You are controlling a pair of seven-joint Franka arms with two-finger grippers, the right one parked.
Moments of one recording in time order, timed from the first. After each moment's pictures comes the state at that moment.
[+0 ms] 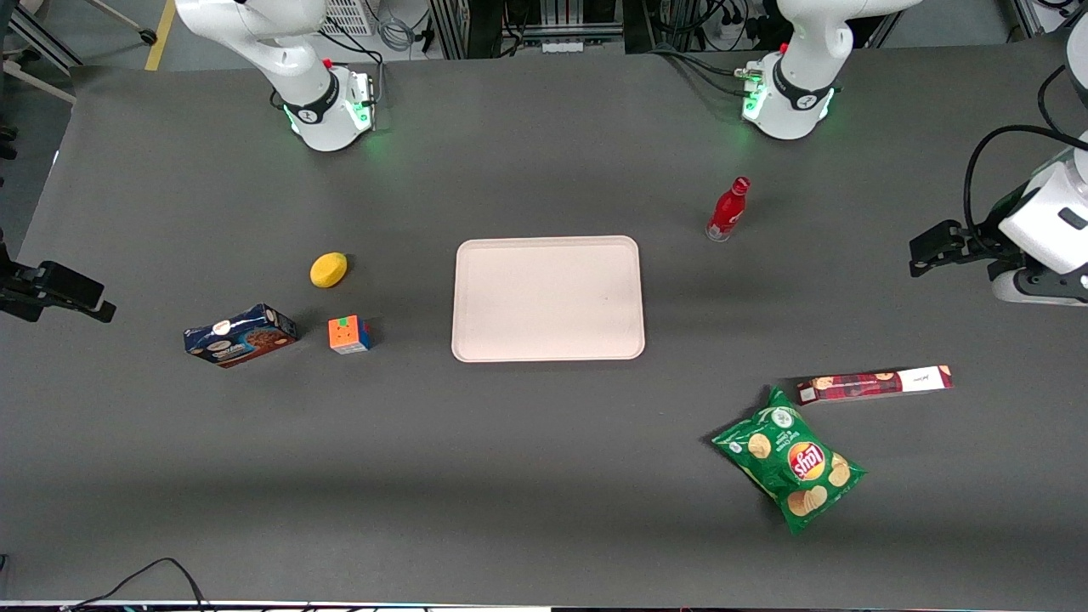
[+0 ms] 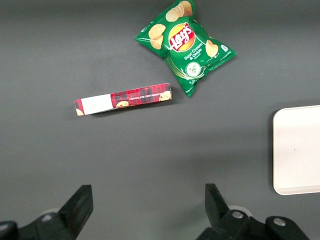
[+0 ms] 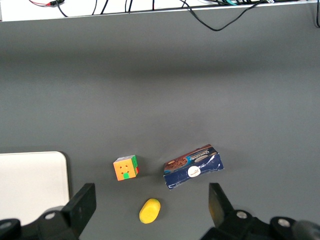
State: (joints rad) arm 0.11 0.04 -0.16 -1.63 0.01 1.66 0.02
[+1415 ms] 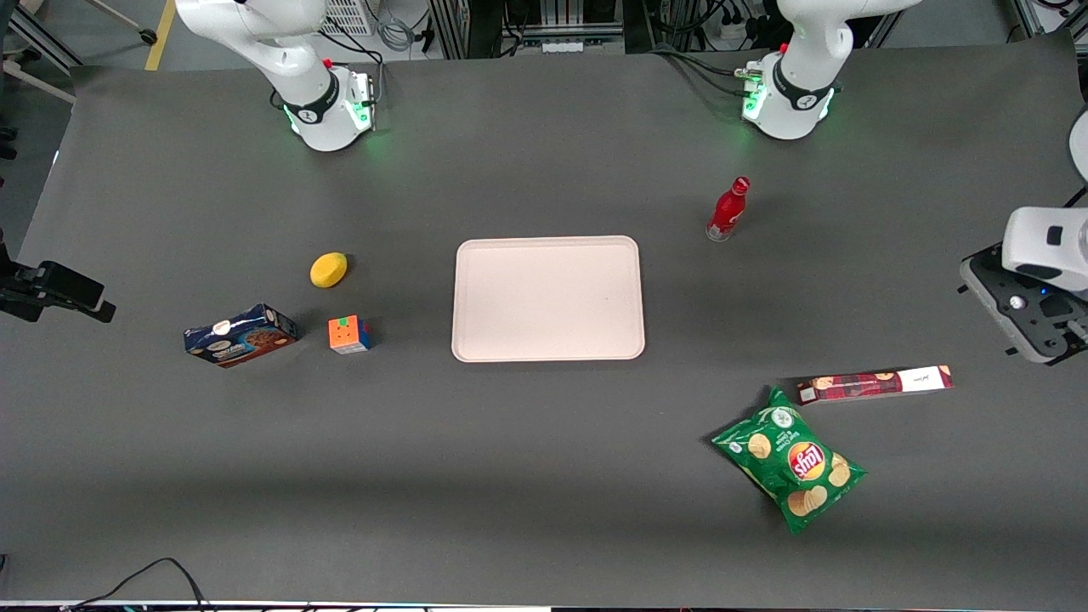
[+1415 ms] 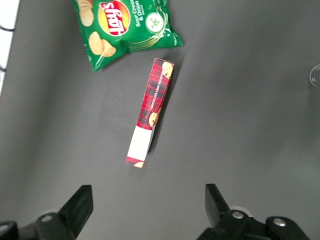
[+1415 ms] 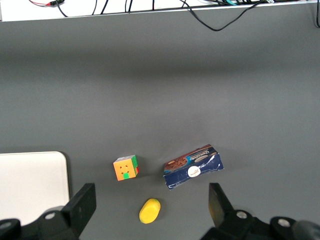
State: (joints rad) arm 0.12 0.18 -0.08 -1.63 0.10 1.79 1.19
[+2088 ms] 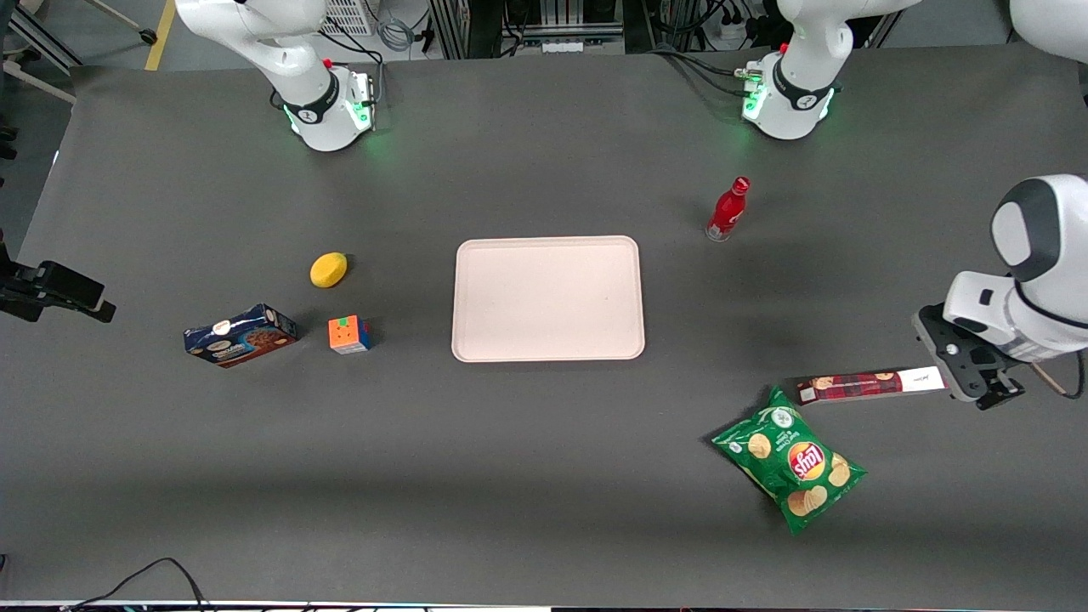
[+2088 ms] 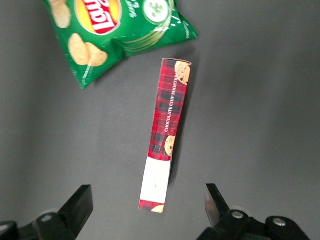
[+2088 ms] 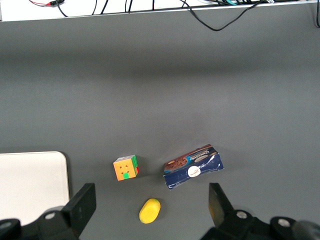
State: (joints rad) arm 0.13 0.30 -0.07 -1.78 0.09 2.12 1.31
